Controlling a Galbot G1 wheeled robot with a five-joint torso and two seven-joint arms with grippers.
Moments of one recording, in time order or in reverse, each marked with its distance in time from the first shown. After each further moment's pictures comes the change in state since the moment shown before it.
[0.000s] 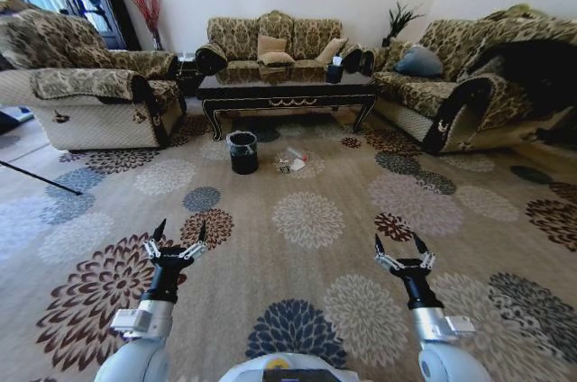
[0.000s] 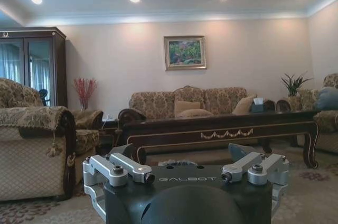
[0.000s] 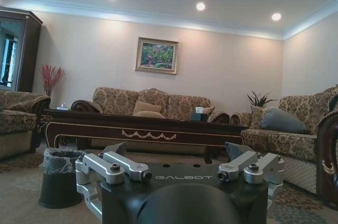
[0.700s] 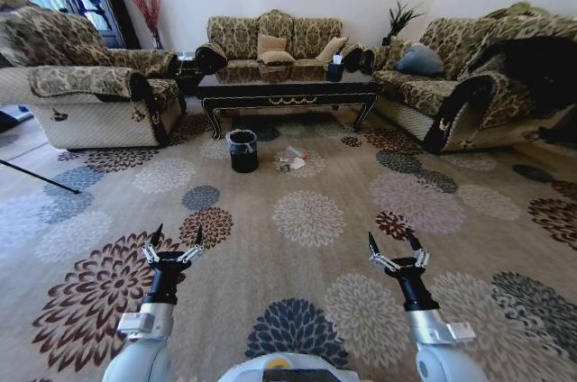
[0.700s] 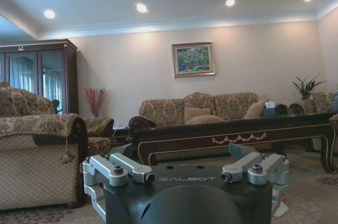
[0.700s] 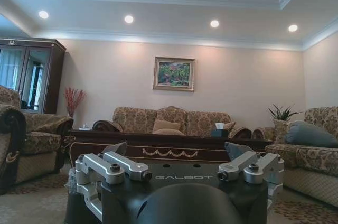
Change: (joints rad) left arm -0.018 0.002 -0.020 0.053 0.009 -0.080 -0.022; right arm -0.004 0.030 -0.013 0.008 0.035 0.074 -0.102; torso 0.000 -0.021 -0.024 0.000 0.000
